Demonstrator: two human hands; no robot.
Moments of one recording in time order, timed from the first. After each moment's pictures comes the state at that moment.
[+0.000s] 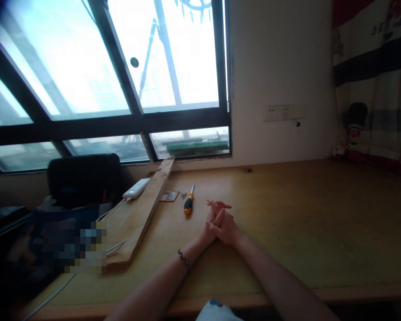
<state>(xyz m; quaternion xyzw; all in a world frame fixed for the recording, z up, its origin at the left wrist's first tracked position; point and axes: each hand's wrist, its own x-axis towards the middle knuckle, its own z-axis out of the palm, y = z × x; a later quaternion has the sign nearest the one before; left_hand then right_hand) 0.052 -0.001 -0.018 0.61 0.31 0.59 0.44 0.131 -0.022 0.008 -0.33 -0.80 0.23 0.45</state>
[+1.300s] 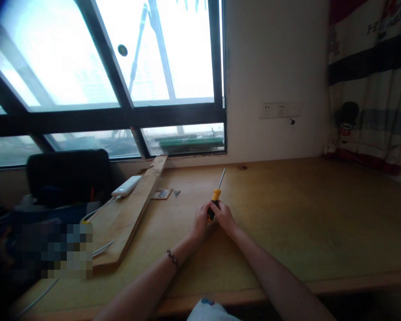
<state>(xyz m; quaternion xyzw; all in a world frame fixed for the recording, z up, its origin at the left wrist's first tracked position) 0.040 0.001 0.007 0.55 0.46 0.57 0.39 0.135 0.013 -0.005 -0.41 -0.59 0.45 0.53</state>
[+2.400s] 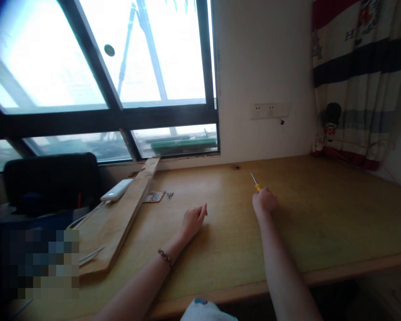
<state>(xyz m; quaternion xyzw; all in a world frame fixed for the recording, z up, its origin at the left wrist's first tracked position) 0.020 0.006 0.002 0.77 0.52 0.34 0.09 0.284 0.042 0.014 -0.90 -0.37 -0.02 0.23</state>
